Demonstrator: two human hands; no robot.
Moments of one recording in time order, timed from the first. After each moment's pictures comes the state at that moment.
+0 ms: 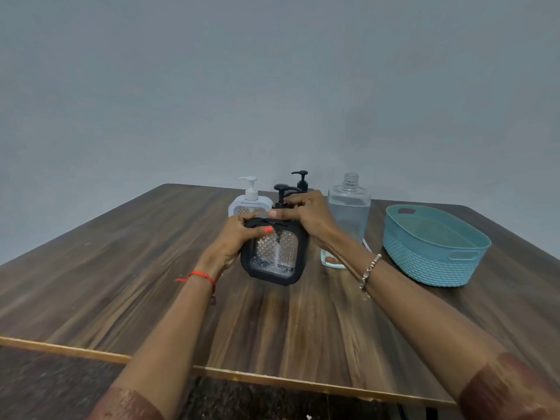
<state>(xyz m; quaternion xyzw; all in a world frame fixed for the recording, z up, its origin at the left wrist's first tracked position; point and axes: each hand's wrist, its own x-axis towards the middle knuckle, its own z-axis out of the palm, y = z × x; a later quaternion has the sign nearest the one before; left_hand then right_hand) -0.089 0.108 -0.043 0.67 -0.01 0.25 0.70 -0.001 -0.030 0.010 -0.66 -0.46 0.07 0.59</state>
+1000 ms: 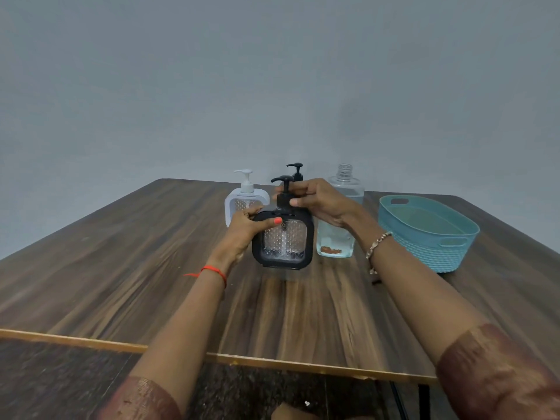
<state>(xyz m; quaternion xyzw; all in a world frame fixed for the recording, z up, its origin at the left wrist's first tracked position) -0.081 0.085 -0.044 0.66 0.06 0.28 0.69 0.026 -0.052 0.024 -0.61 -0.47 0.27 0.58</state>
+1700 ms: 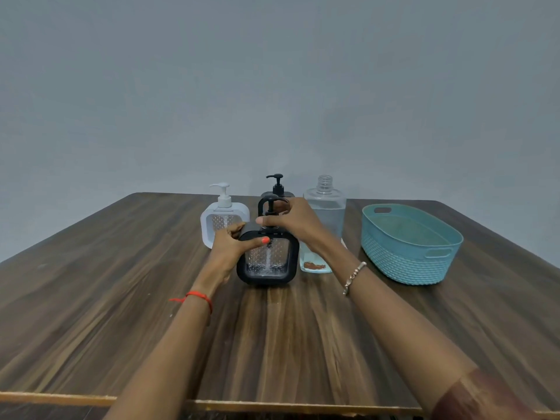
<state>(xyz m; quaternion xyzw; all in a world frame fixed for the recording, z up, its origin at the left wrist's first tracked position) -0.054 0.085 -0.052 0.66 0.08 0.32 0.67 0.031 -0.036 0.004 -0.74 -0.39 0.07 0.54</state>
